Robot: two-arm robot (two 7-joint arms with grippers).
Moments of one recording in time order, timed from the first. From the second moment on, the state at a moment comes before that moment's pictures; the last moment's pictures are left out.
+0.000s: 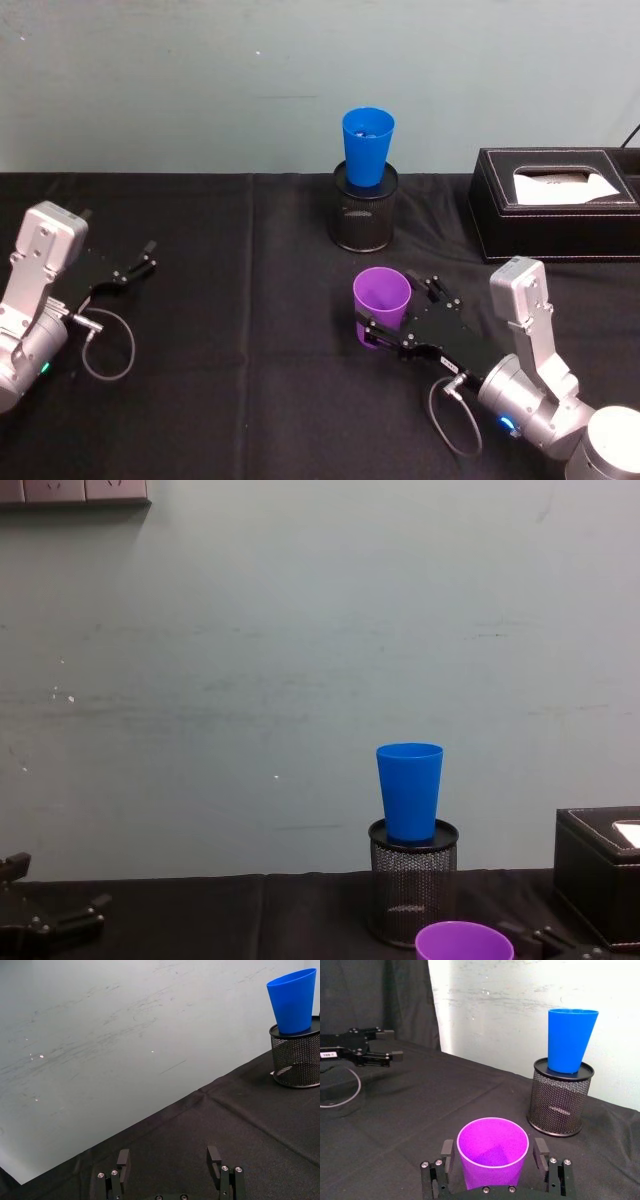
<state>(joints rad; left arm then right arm) -0.20 0.60 0.45 -1.41 -0.25 -0.12 0.03 0.15 0.42 -0.46 -1.37 0.35 -0.21 0.34</state>
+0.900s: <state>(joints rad) -0.20 0.60 0.45 -1.41 -0.25 -0.12 0.03 0.19 0.36 -0.44 -1.31 0.34 -0.21 0.37</state>
